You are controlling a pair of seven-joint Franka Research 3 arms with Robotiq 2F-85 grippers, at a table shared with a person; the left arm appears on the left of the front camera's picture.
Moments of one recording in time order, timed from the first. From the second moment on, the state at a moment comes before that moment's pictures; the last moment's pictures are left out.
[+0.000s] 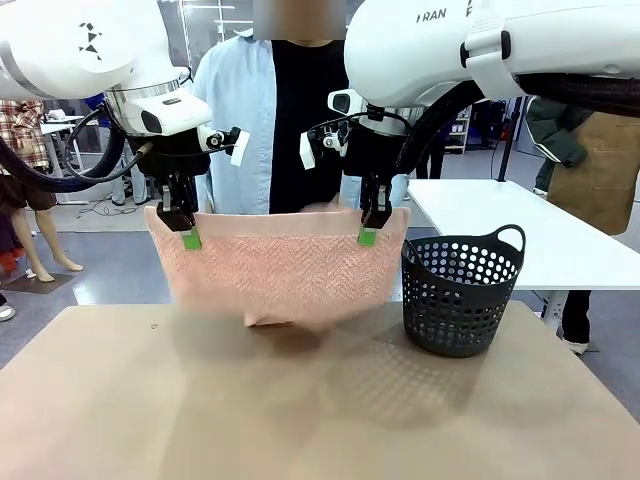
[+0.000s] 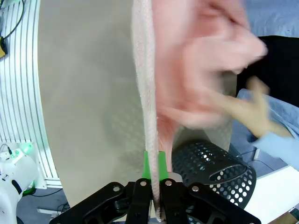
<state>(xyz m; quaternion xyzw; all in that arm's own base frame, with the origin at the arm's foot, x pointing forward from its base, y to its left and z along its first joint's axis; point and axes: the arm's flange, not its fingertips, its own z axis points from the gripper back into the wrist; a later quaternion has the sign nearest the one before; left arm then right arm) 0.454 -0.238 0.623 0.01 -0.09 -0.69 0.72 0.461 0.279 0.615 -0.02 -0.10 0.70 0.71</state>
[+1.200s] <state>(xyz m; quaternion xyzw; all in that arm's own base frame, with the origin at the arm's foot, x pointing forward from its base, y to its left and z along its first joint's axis) 0.454 -0.238 0.623 0.01 -0.09 -0.69 0.72 0.460 0.280 0.615 -0.02 -0.10 0.70 0.71</state>
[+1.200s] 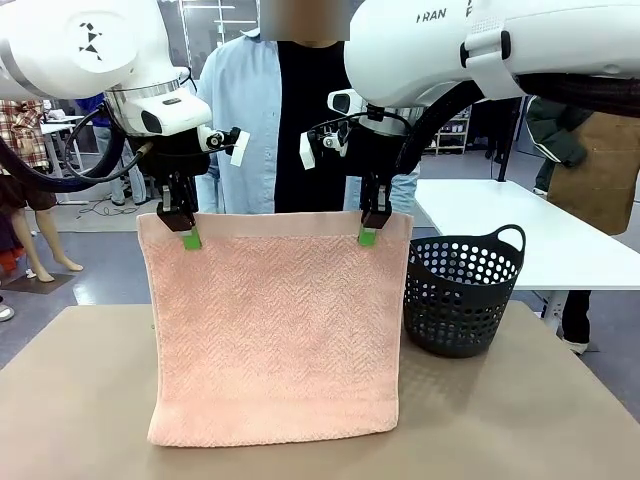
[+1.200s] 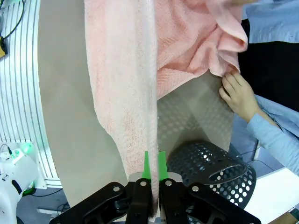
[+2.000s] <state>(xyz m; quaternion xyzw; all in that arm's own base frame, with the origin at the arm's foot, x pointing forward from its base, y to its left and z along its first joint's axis) 0.454 -0.238 0.623 0.01 -0.09 -0.69 0.72 0.460 0.280 0.615 -0.02 -0.10 0.70 0.71</state>
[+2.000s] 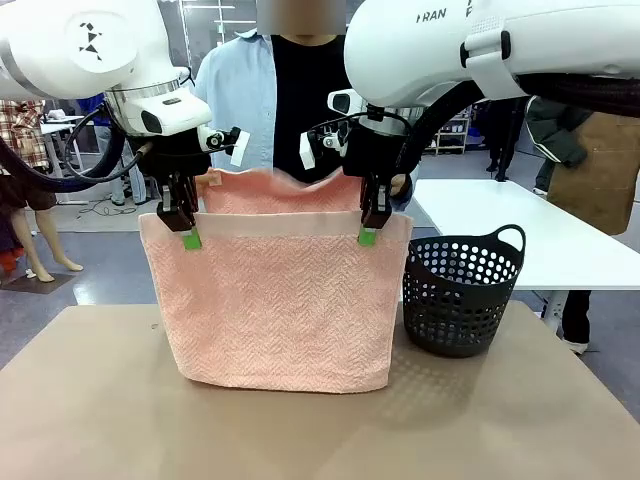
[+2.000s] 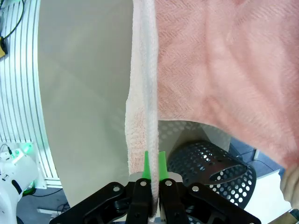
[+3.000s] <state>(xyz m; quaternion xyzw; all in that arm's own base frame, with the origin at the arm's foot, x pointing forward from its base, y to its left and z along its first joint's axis) 0.454 -0.238 0.623 0.01 -0.09 -0.69 0.72 0.460 0.280 0.615 -0.02 -0.10 0.70 0.71</state>
